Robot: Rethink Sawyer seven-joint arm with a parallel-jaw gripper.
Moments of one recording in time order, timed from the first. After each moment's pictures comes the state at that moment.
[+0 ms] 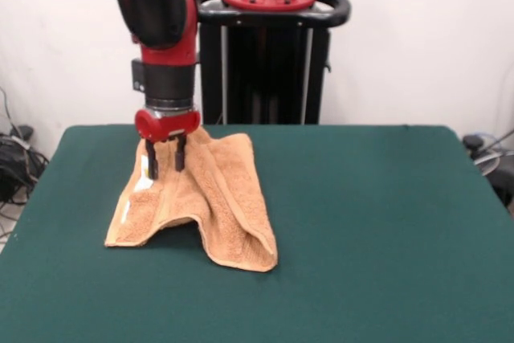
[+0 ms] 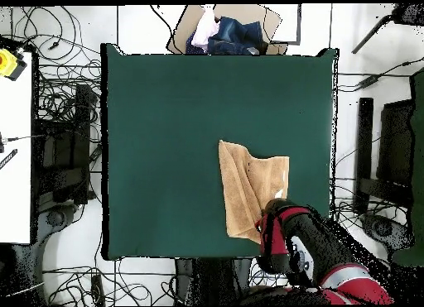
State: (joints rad) arm -0.56 -0.56 0.26 1.97 -2.07 0.15 2.46
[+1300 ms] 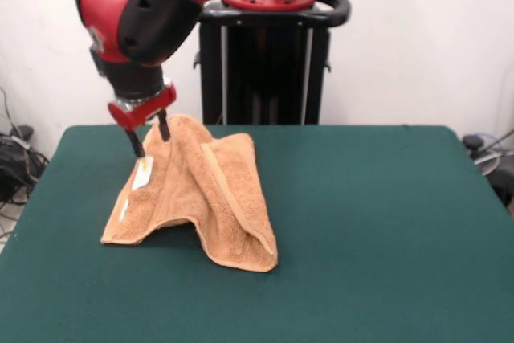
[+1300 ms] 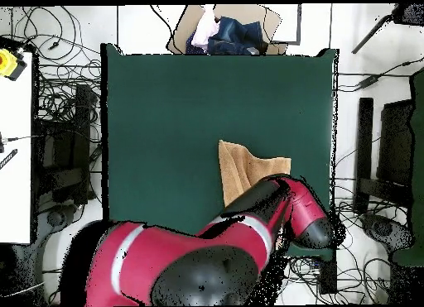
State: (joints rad) arm -0.03 -0.17 -0.47 1.49 -2.20 -0.68 3.00
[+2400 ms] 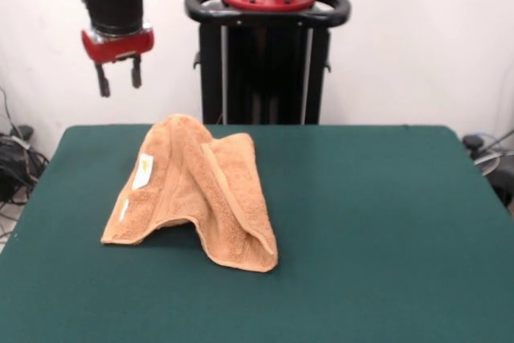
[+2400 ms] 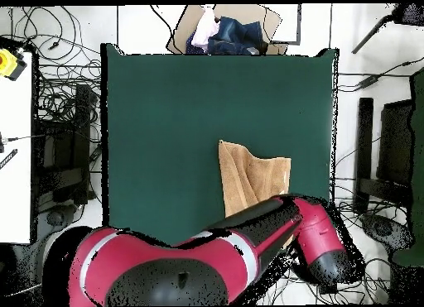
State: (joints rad) arm 0.02 -0.17 -0.67 1.58 -2.06 -0.68 3.05
